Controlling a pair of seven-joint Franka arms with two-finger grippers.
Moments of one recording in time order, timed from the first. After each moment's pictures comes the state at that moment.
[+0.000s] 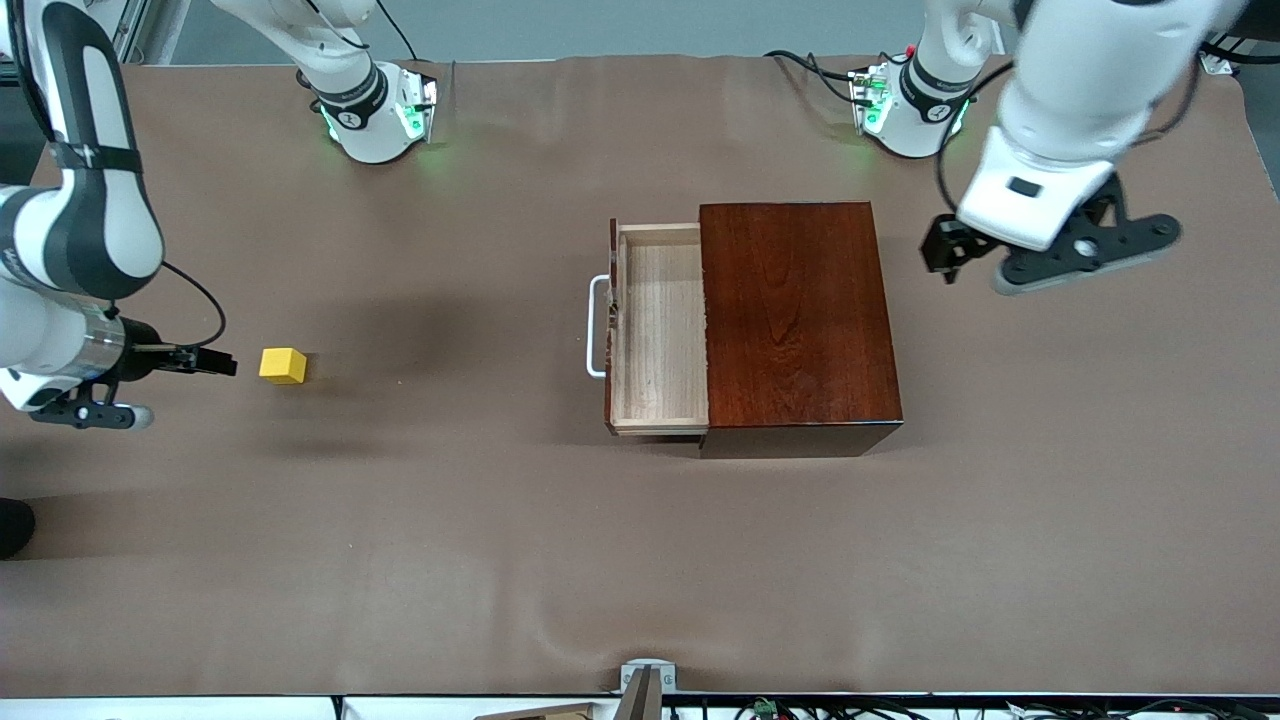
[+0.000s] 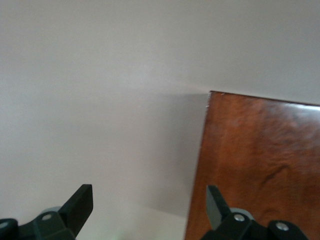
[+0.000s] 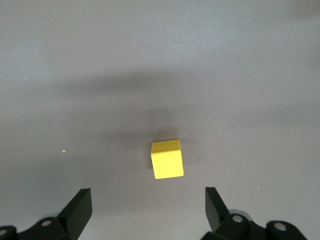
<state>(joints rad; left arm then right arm) -0.48 0.11 0.11 -1.43 0.21 1.47 -0.48 -0.17 0.26 0.03 -1.86 0.00 1.94 -0.04</state>
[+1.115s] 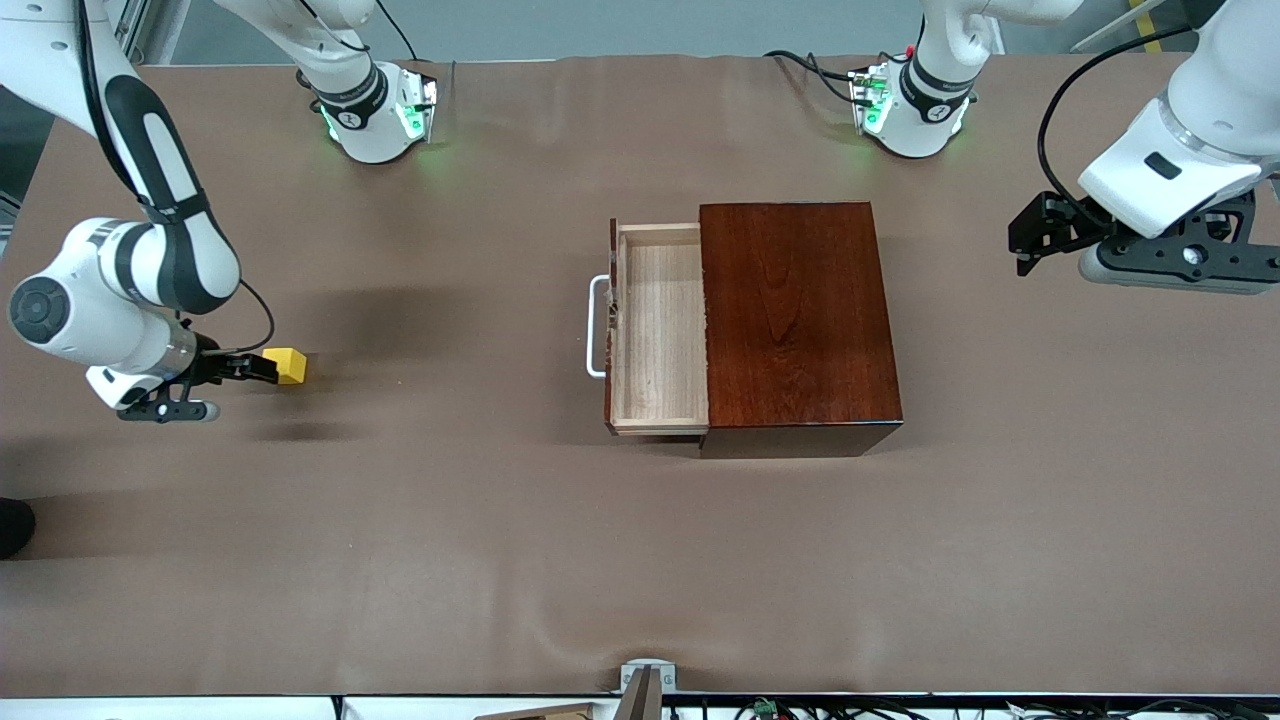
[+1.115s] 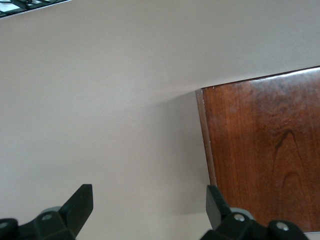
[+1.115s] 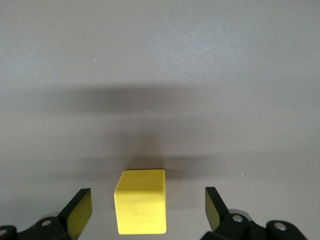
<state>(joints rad) -0.34 0.08 0.10 -1.42 0.09 1.52 -0.05 -0.22 0.33 0.03 -2.14 -0.02 2.38 -0.18</state>
